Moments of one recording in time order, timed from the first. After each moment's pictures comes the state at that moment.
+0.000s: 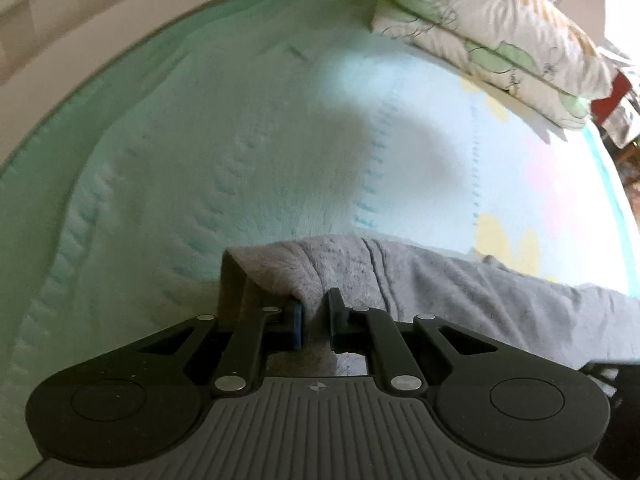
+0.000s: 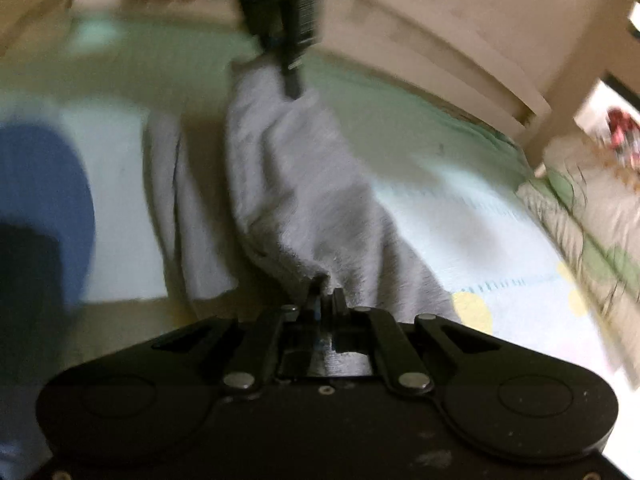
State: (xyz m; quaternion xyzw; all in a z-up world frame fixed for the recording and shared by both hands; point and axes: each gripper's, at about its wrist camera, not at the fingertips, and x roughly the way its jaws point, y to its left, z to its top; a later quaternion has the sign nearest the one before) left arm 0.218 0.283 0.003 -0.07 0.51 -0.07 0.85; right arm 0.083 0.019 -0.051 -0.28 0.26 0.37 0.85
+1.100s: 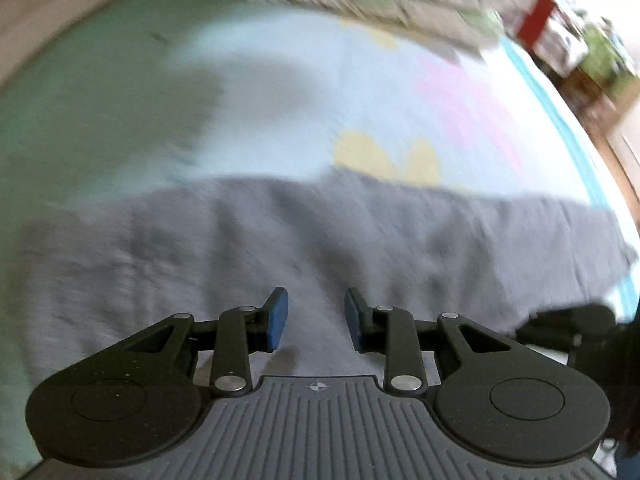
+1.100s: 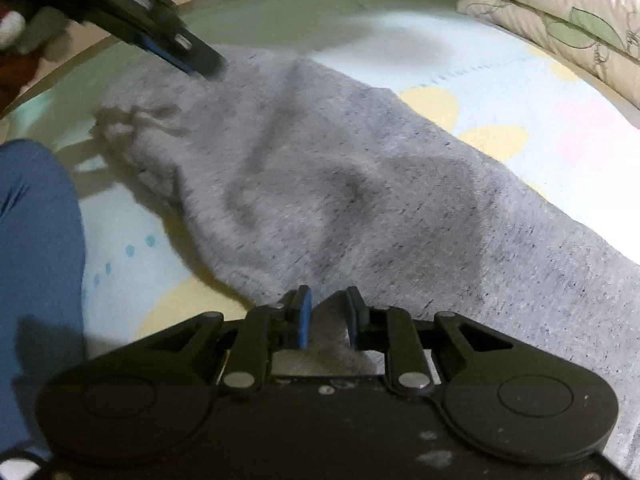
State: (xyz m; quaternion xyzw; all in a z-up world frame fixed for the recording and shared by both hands) left arm 0.179 0.131 -0.058 0.00 0.52 -0.17 0.84; right arm 0.099 -0.076 -0.099 -0.11 0.45 0.30 0.83
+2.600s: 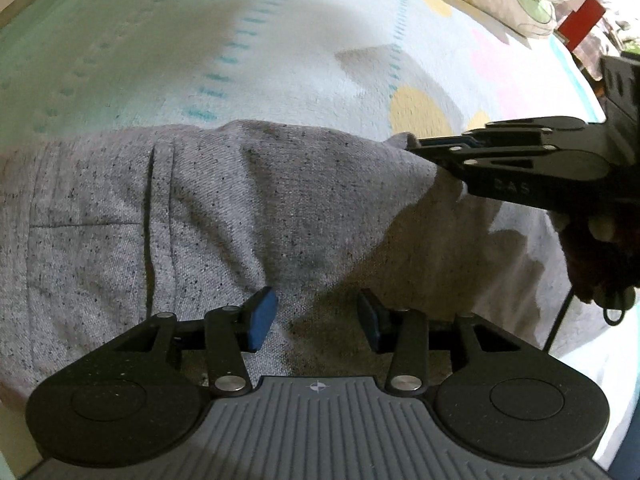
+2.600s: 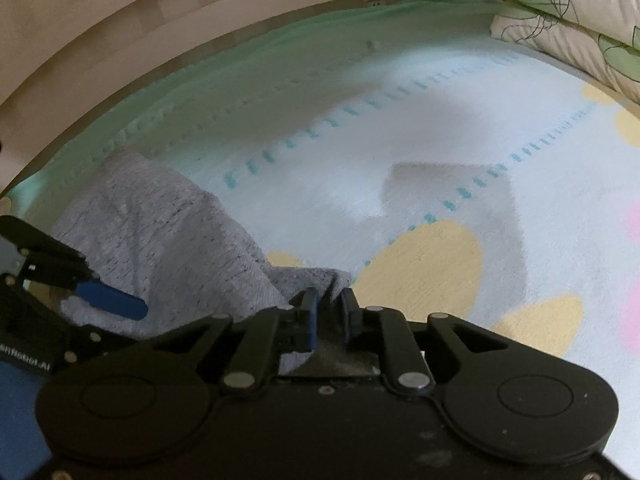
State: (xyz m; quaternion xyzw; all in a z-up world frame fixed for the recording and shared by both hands) left arm 0.209 0.154 -0.107 -0.05 0.57 -0.12 0.81; right arm 0.255 -0.045 -0.086 -0.06 0.44 0.37 0.82
